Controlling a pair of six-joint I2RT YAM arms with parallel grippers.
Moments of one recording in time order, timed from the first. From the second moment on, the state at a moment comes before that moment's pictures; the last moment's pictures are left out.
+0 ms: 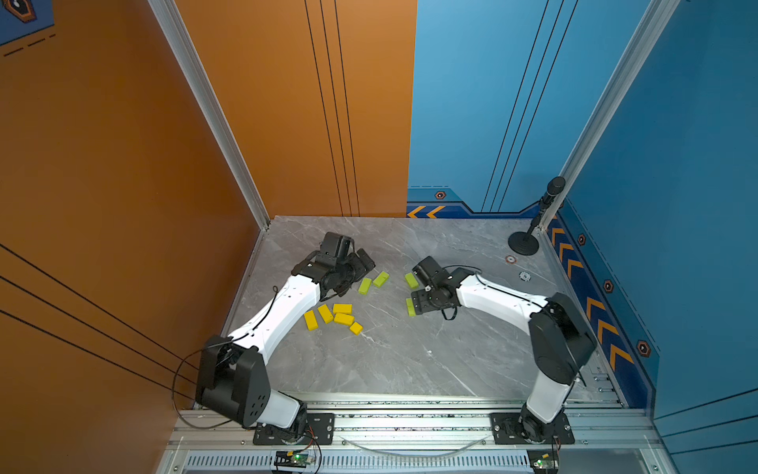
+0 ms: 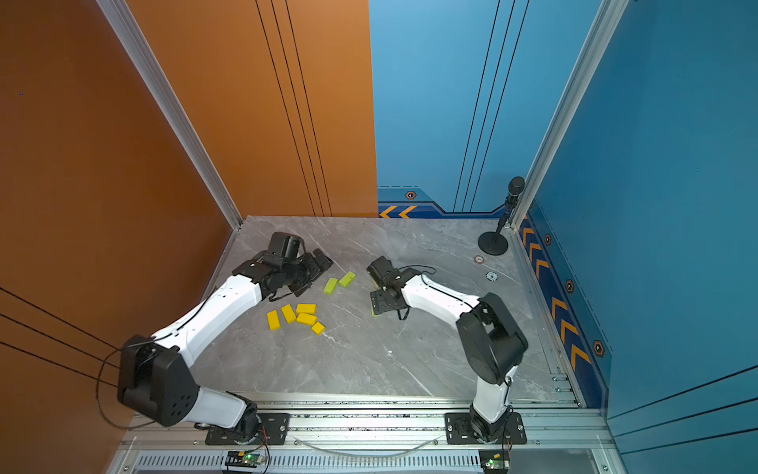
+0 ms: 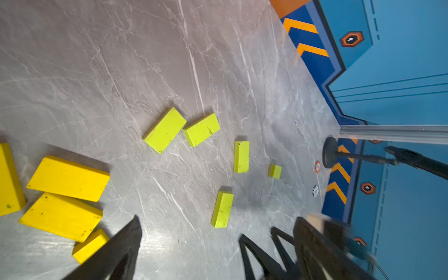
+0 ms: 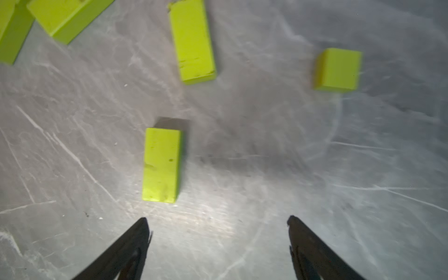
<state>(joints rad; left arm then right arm) -0.33 1.41 1.15 -0.54 0.14 -0.98 0.74 1.86 1.34 -0.69 0.19 0.43</state>
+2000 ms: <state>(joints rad) -0.26 1.22 0.93 -0.46 0.25 -0.71 0.73 2.04 1.46 -0.76 0.17 0.36</state>
